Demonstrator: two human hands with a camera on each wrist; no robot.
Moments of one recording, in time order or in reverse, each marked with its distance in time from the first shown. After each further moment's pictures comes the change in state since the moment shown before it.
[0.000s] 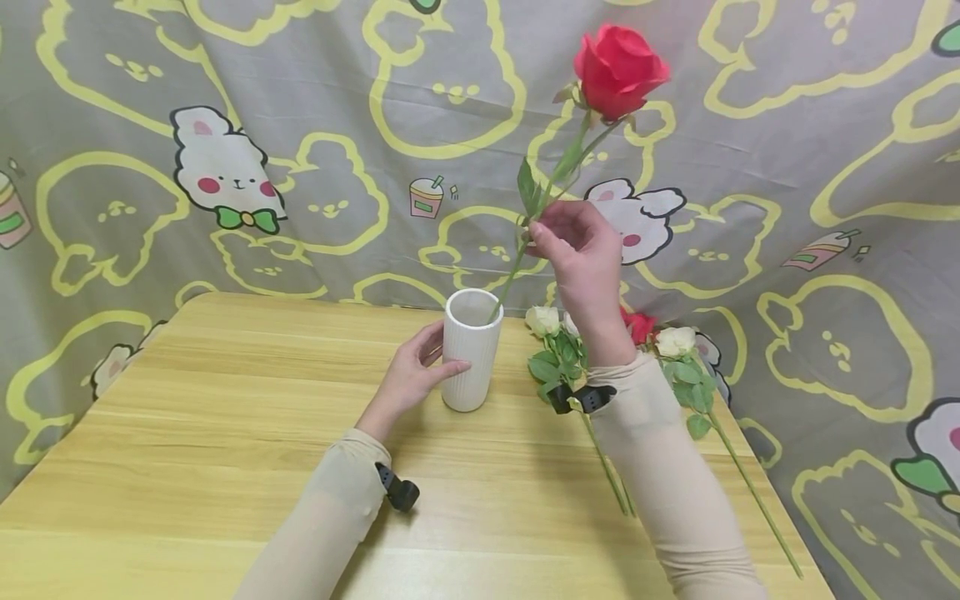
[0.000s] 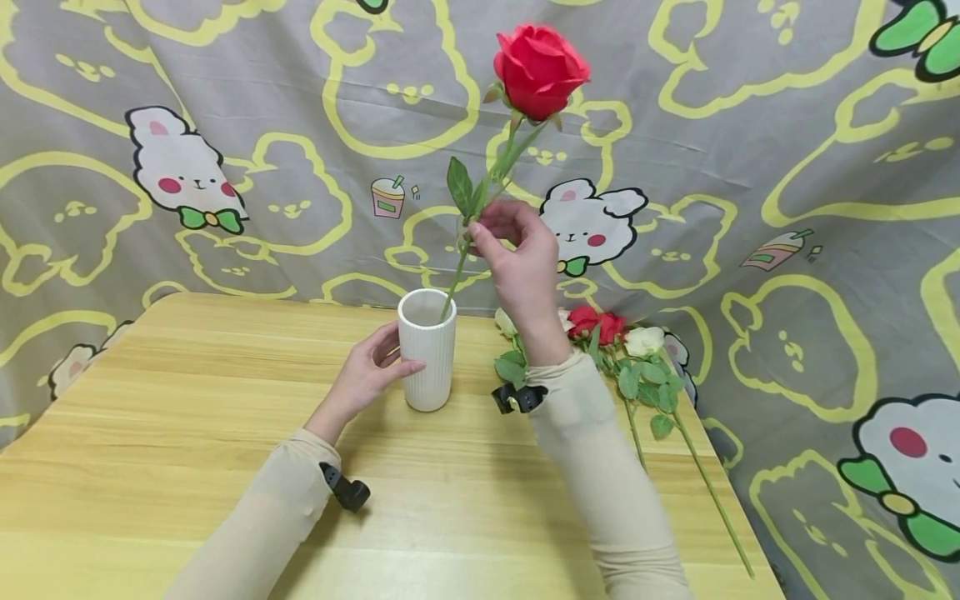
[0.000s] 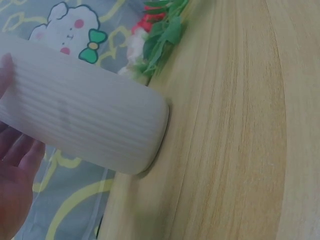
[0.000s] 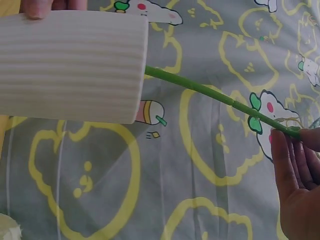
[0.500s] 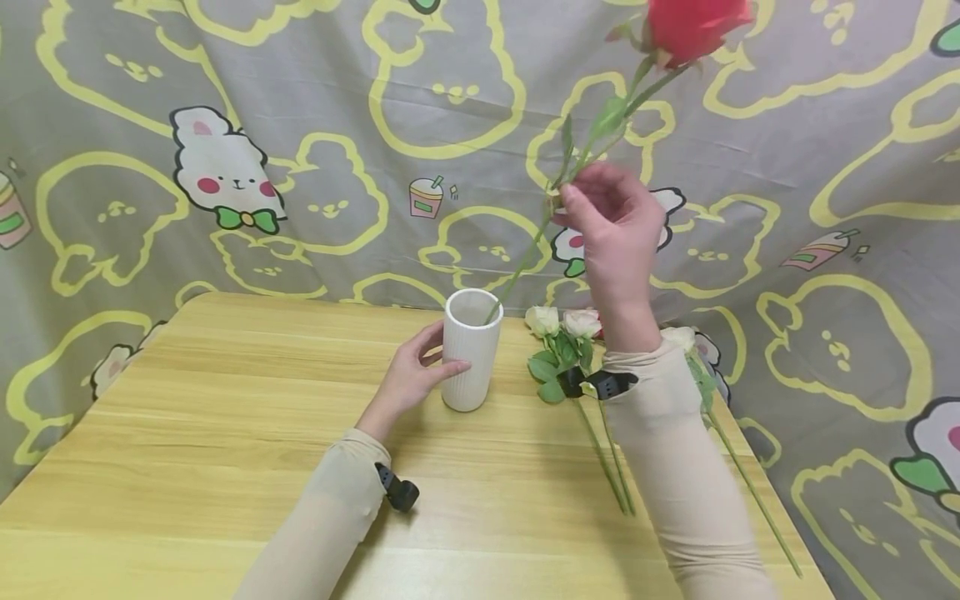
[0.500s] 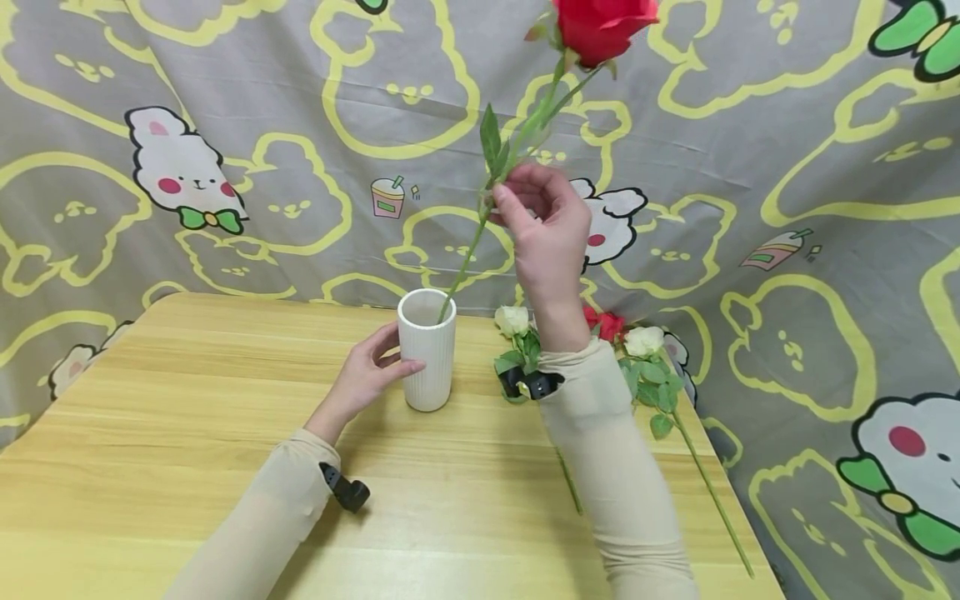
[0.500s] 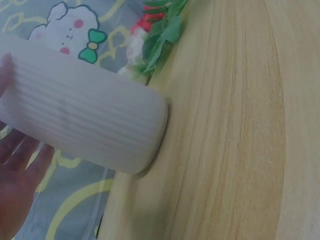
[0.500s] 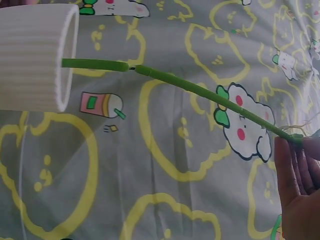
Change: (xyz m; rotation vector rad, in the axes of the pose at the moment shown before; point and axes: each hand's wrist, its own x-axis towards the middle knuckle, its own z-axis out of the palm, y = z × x) left_hand -0.001 0.000 -0.001 0.044 0.003 0.008; right_hand 0.018 -0.032 -0.006 0.082 0.134 -0.101
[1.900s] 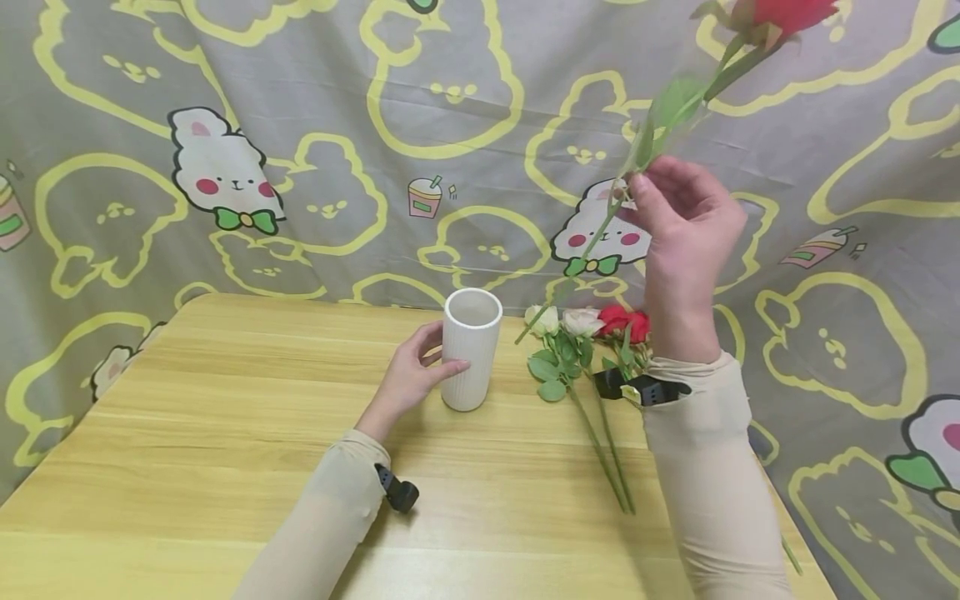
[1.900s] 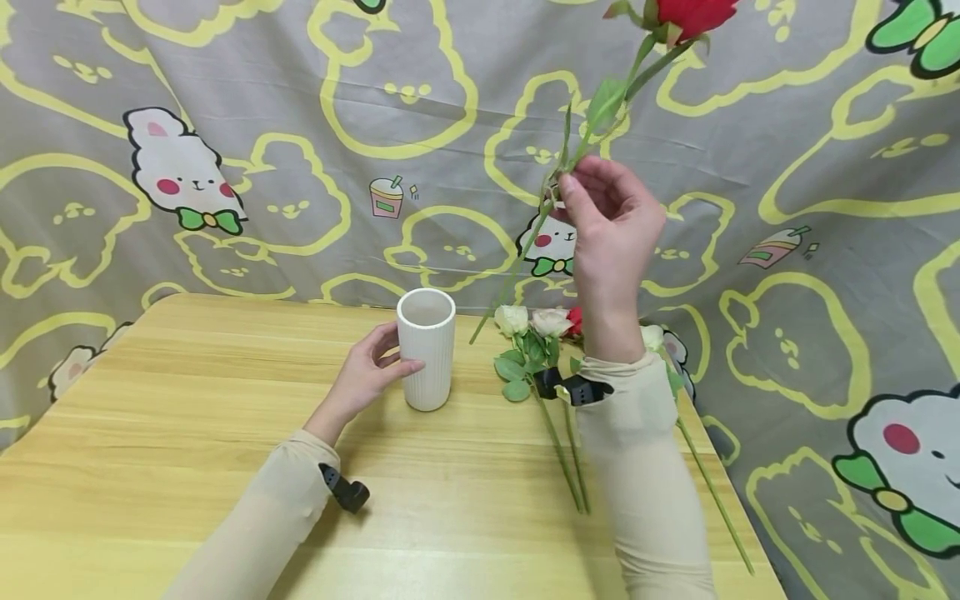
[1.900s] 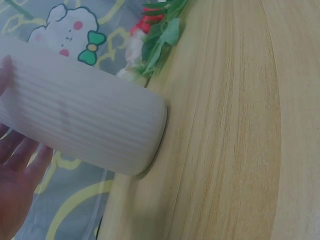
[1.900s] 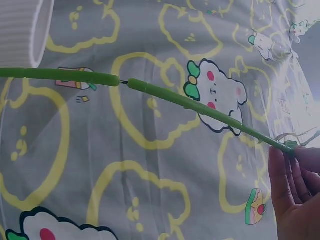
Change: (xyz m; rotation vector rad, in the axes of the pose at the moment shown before) left_hand -0.001 0.001 0.001 -0.017 0.022 -0.016; right_hand 0.008 -0.030 -0.035 0.077 0.214 0.055
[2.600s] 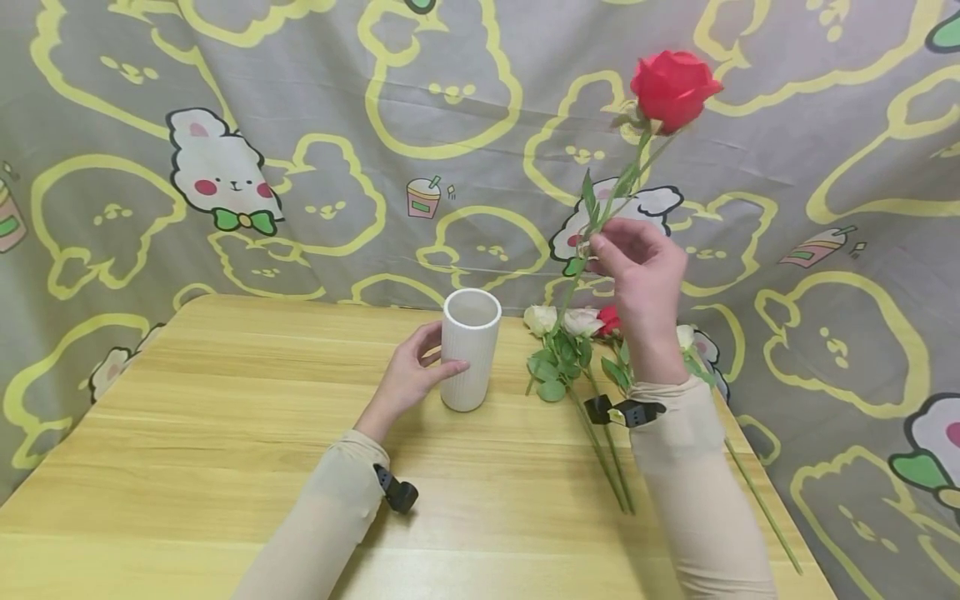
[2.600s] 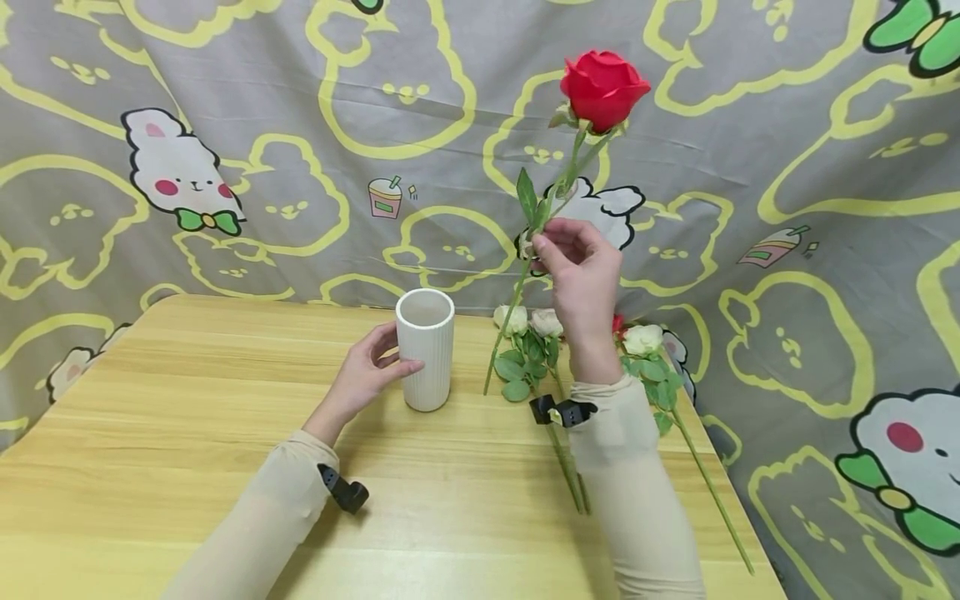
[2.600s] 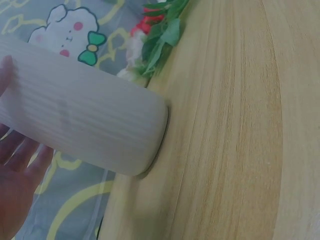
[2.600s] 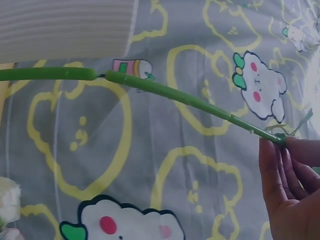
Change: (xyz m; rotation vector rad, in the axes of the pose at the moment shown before) left_hand 0.000 0.000 0.000 -0.004 -0.004 0.020; right_hand -0.021 0.047 -0.029 -0.229 -0.130 0.135
